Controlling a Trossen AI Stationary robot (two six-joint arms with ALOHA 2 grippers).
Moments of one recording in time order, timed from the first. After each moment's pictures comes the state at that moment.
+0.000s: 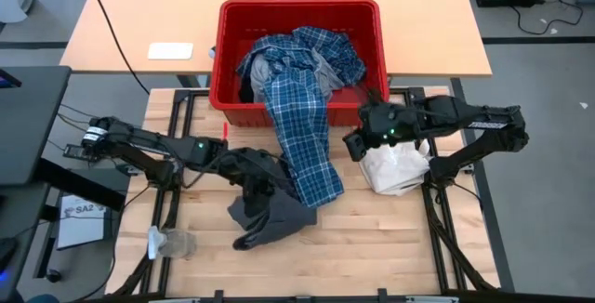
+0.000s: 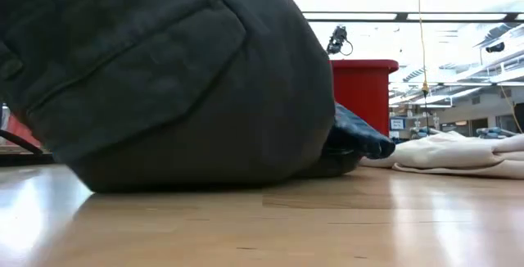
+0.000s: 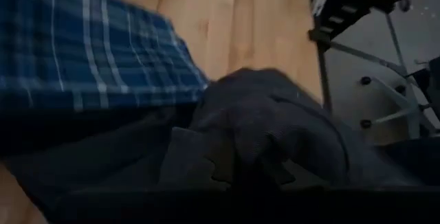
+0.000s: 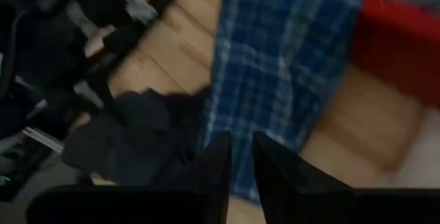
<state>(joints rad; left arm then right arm) -0.19 1.35 1.13 -0.50 0.07 -0.43 0.09 1.35 1.63 -1.12 0.25 0.93</state>
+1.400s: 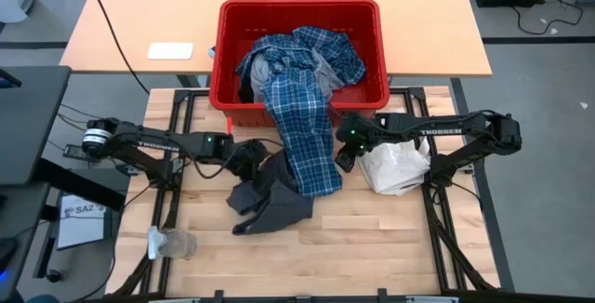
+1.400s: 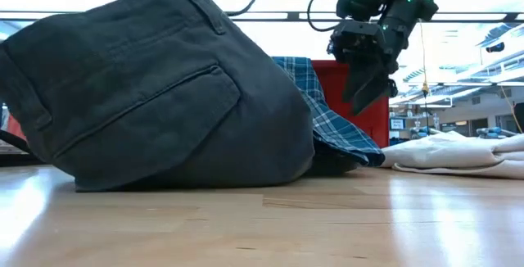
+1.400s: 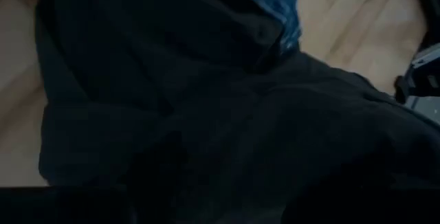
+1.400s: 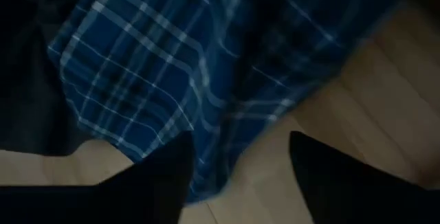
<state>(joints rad) -0.03 1.35 0.97 -0.56 0.13 -0.92 -0.24 1.39 0.89 -0.50 -0.16 0.44</state>
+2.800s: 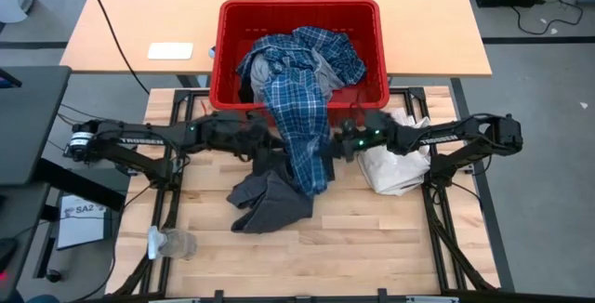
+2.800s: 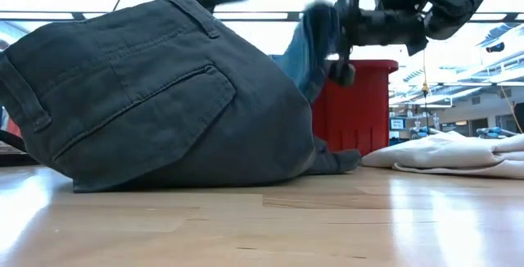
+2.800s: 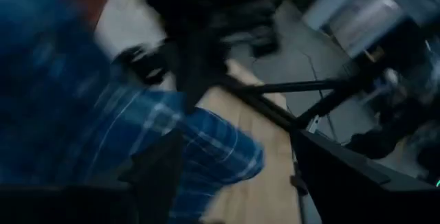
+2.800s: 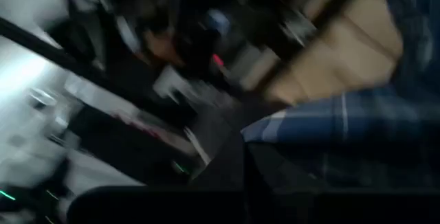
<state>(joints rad) 0.05 1.21 0.97 0.01 0.09 -0.53 -0.26 1.38 0.59 0.73 -0.49 0.95</state>
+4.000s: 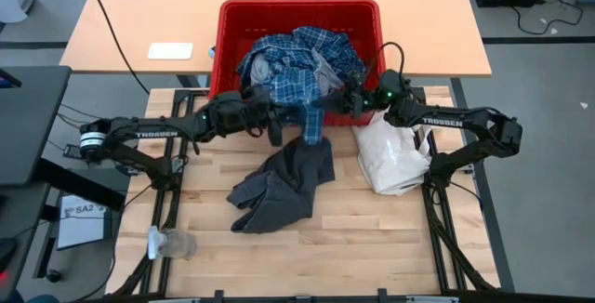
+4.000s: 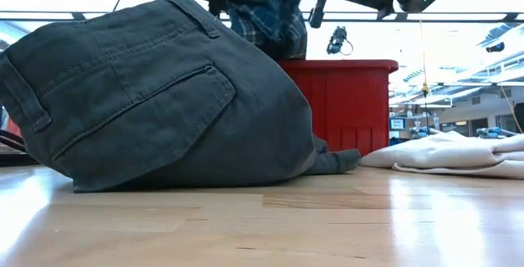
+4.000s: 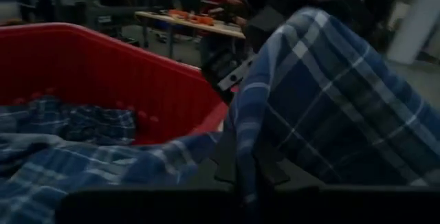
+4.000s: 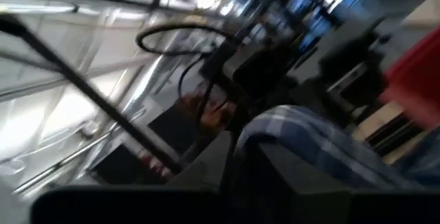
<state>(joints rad) 0.25 1.31 0.97 0.29 -0.11 -0.18 -0.47 1.38 0.91 0.74 -0.59 1.00</state>
